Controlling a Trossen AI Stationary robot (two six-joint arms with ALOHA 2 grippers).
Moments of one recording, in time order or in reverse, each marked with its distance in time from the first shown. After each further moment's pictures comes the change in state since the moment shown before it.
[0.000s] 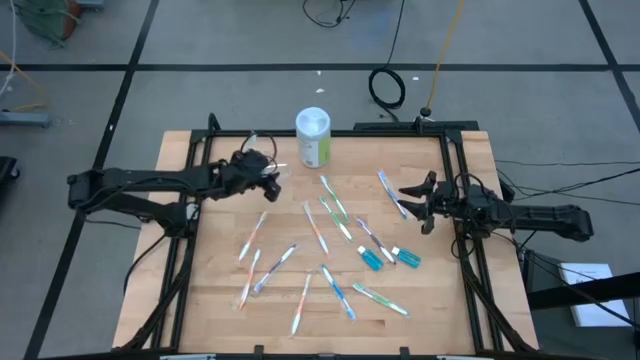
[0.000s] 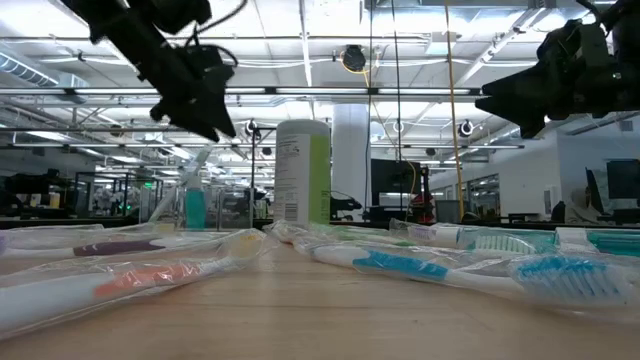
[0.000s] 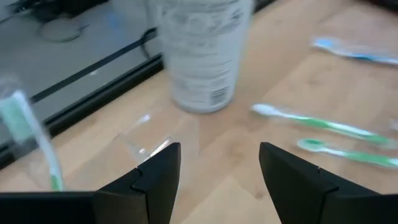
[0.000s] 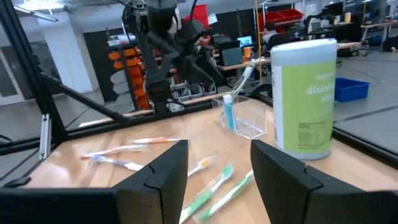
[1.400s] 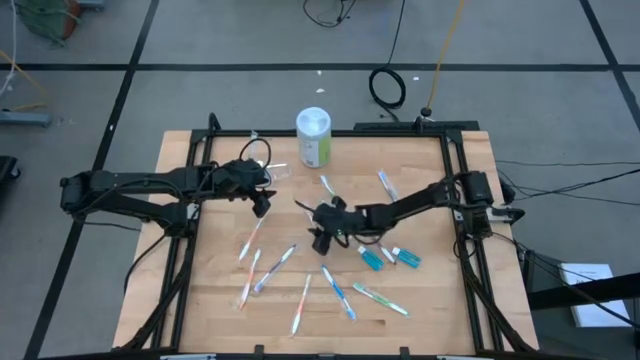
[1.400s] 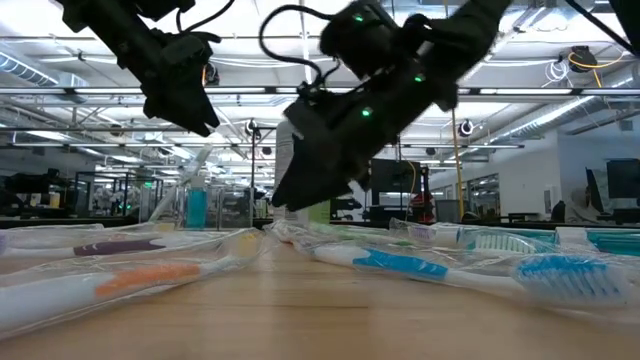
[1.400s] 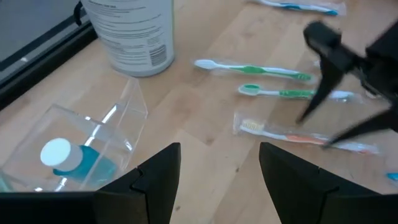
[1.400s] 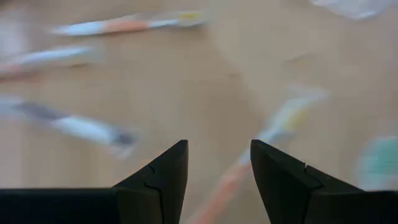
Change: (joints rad) left arm -0.045 -0.088 0.000 -0.149 0.219 0.038; right arm 0.183 1.771 1.105 -0.091 0.206 0.233
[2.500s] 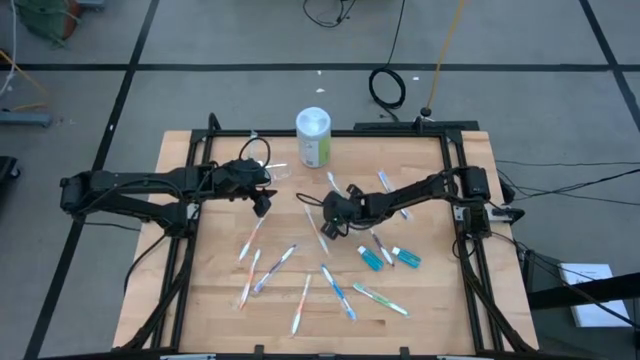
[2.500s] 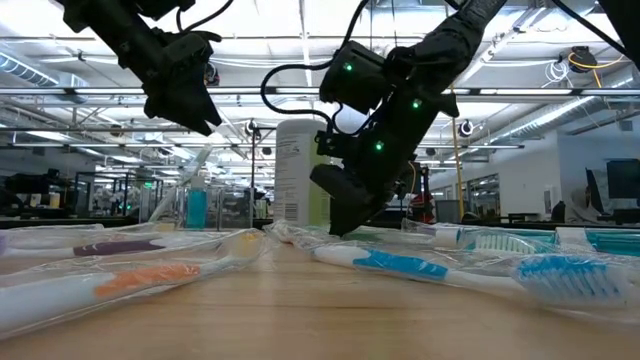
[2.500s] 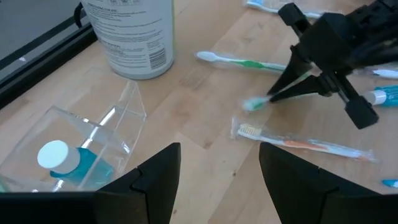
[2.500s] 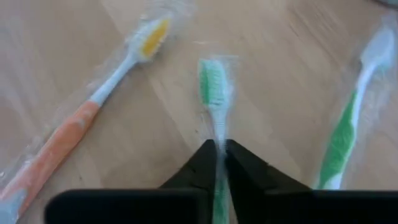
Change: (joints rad) left arm -0.001 0.000 0.000 0.015 -0.007 -0.021; right arm -0.092 0.012 -0.015 -0.254 0.053 0.016
